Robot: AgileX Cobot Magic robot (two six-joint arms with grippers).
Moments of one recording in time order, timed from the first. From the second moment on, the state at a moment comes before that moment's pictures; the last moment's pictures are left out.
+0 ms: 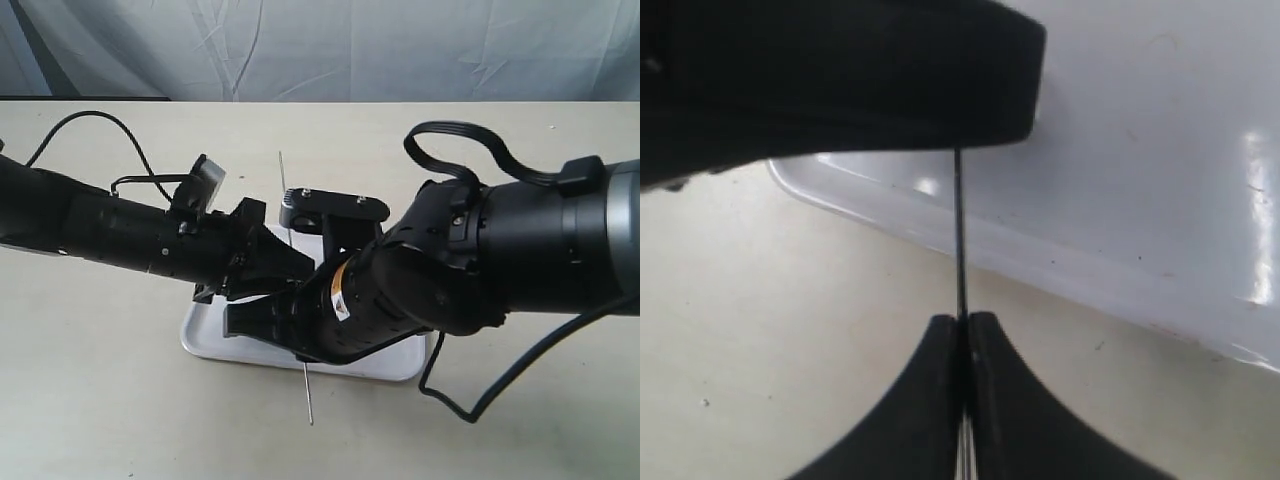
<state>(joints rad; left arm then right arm) -0.28 1.93 -0.82 -1.64 1.05 1.12 0.98 1.66 -0.90 -0.04 0.40 0.83</state>
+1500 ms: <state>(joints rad) -0.29 1.93 -0.82 -1.73 0.87 1.15 1.24 1.53 -0.90 0.21 0.93 0.77</state>
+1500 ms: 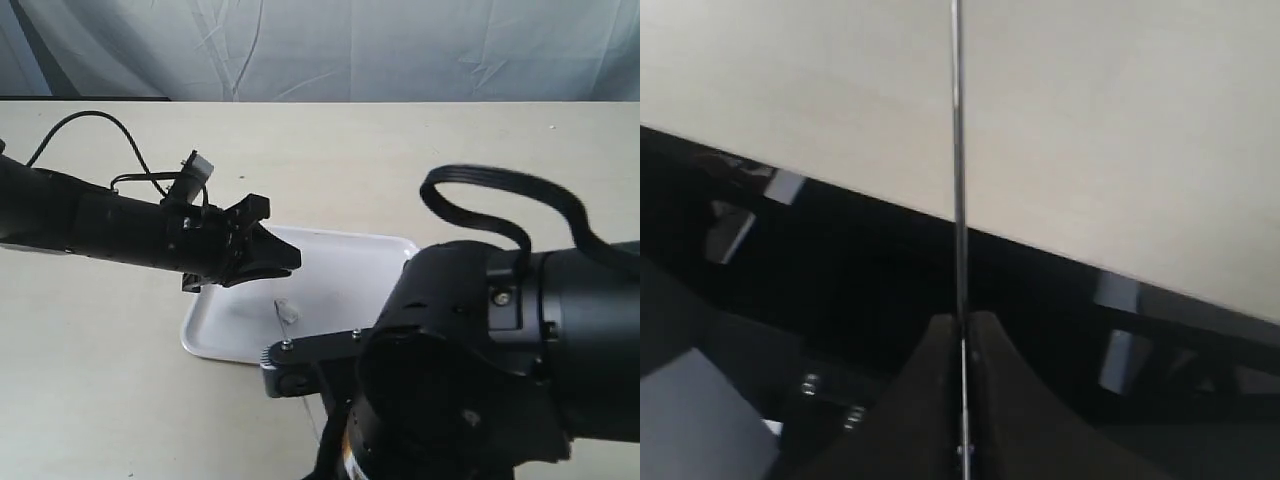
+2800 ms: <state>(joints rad) -0.29 1.93 -0.82 -1.62 0.84 1.13 0.92 1.81 -0.90 -0.15 0.70 0.58</state>
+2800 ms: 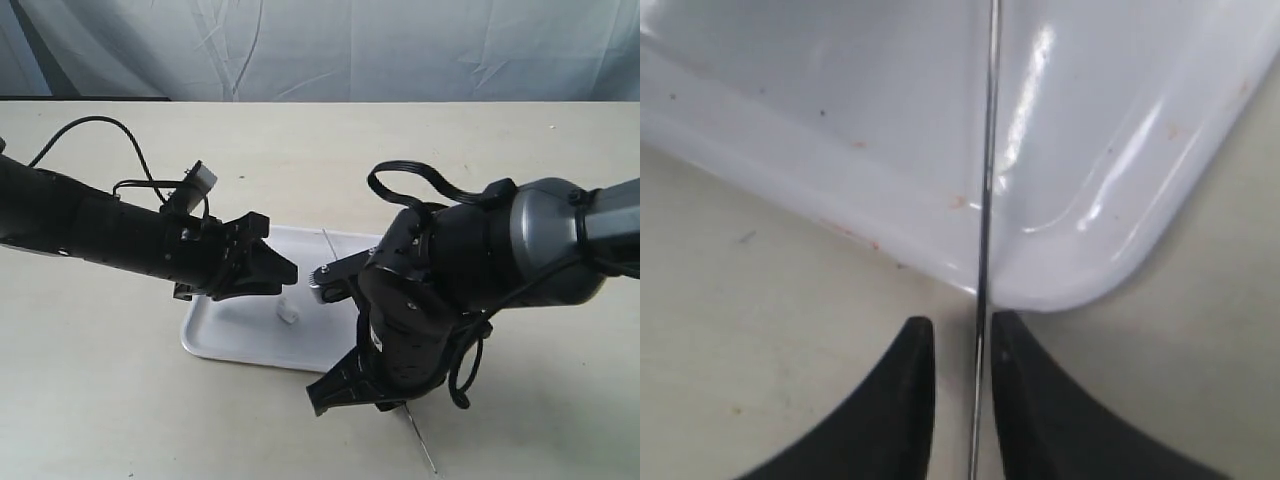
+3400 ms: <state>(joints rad) -0.17 1.61 -0.81 -1.31 0.84 1.02 0.92 1.40 -0.90 -0.52 0.86 0.69</state>
